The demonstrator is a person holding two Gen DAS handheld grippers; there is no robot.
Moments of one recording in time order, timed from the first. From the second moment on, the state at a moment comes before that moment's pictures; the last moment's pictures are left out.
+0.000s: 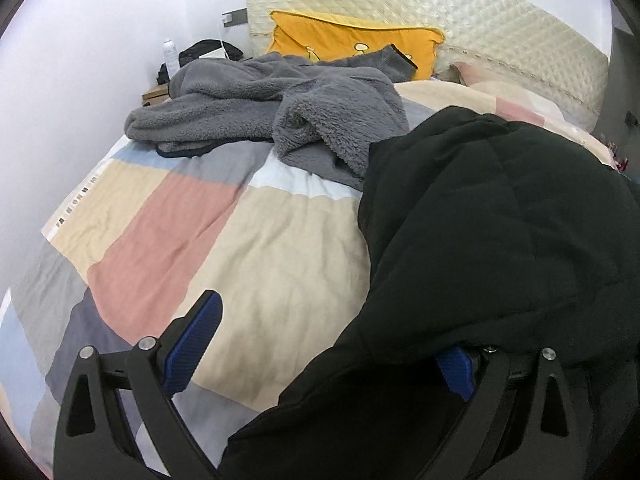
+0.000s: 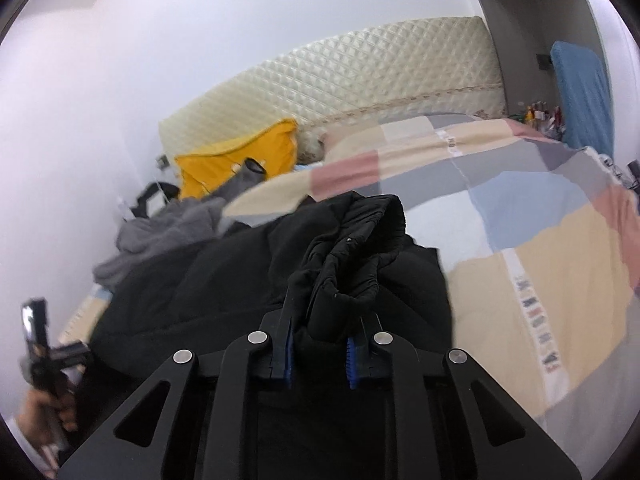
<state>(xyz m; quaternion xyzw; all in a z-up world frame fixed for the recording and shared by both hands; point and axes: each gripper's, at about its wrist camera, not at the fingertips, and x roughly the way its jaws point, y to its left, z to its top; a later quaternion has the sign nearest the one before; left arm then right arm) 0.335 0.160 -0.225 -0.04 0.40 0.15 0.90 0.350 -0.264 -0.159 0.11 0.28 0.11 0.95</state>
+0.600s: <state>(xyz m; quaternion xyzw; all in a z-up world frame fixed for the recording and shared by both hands) 0.339 0.150 -0.235 -0.04 0.42 0.14 0.90 0.370 -0.246 -0.214 0.01 0.35 0.04 0.94</state>
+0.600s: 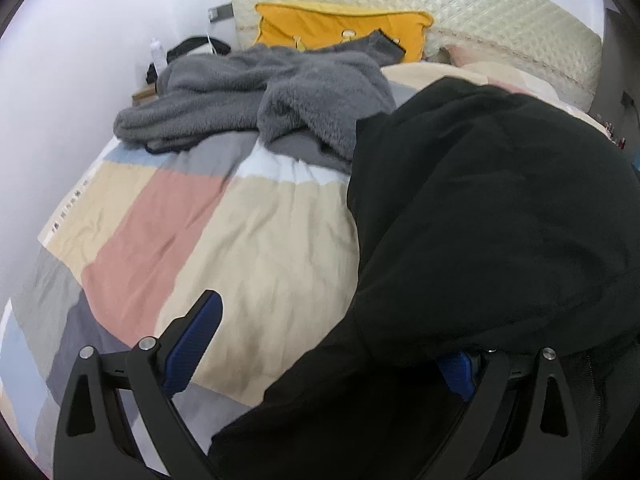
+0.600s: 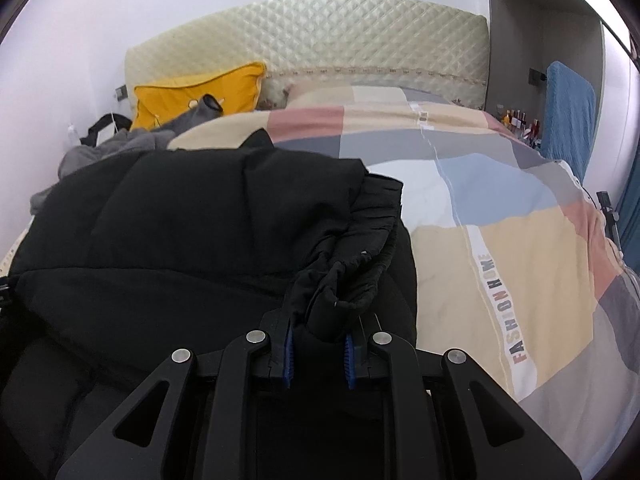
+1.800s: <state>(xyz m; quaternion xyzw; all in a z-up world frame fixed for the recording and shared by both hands) 0.182 0.170 -0.064 -0.10 0.35 0.08 0.93 0.146 -0.273 -0.074 0.06 0.28 0.12 0.95</state>
